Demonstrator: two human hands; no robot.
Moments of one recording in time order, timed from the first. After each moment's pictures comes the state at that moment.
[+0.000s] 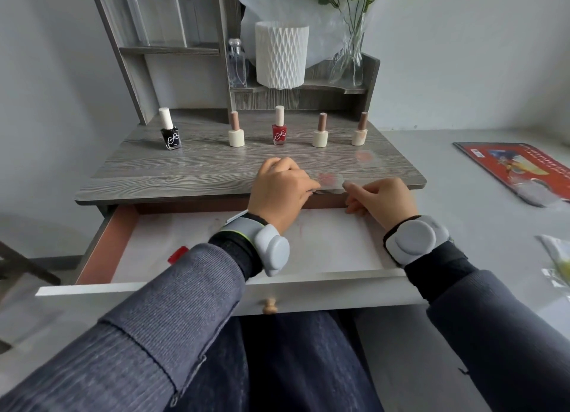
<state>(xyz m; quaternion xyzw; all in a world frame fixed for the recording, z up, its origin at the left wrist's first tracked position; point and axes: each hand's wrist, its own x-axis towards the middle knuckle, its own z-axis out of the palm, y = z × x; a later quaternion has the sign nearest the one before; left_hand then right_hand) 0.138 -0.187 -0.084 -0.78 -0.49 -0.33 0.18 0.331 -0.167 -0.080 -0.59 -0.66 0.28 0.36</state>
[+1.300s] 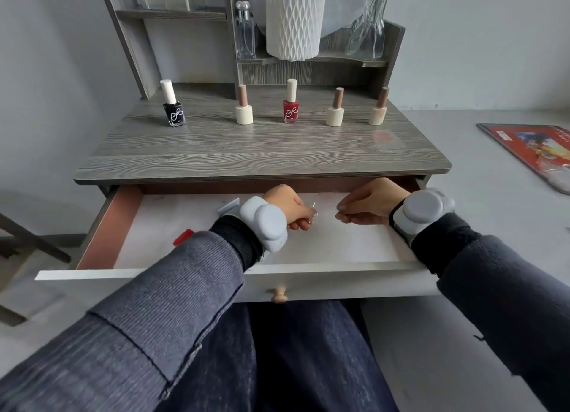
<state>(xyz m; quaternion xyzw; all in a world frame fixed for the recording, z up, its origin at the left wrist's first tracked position) 0.129 -0.184 -0.115 -0.58 -0.67 -0.19 -0.41 0.320 -0.144 -0.103 -0.58 -0.59 0.53 0.19</state>
